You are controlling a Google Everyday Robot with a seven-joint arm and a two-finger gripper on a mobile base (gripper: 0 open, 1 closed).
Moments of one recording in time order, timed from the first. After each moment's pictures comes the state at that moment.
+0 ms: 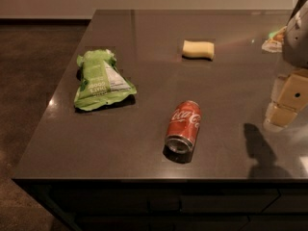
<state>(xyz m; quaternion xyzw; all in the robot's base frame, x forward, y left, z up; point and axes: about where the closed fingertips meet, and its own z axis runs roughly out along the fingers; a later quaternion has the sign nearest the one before) 0.438 -0.217 0.976 -0.60 0.78 -0.03 0.16</state>
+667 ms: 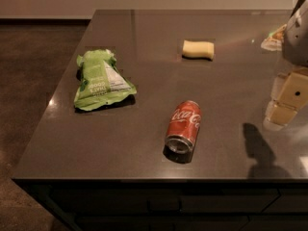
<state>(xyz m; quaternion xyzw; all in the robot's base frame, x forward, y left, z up) 0.439 -0.215 0.978 -0.61 0.78 -0.03 0.16</state>
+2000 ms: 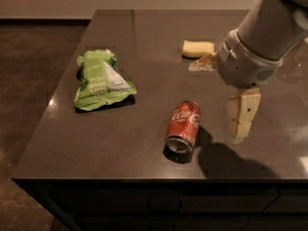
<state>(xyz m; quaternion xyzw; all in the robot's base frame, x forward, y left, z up) 0.449 -0.125 0.923 -0.81 0.57 0.03 0.16</state>
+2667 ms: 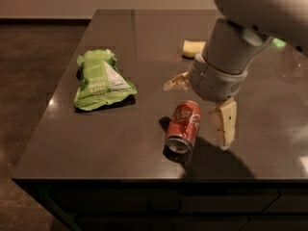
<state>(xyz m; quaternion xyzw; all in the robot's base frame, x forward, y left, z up) 0.447 -0.093 0.883 -0.89 0.45 0.03 0.11</state>
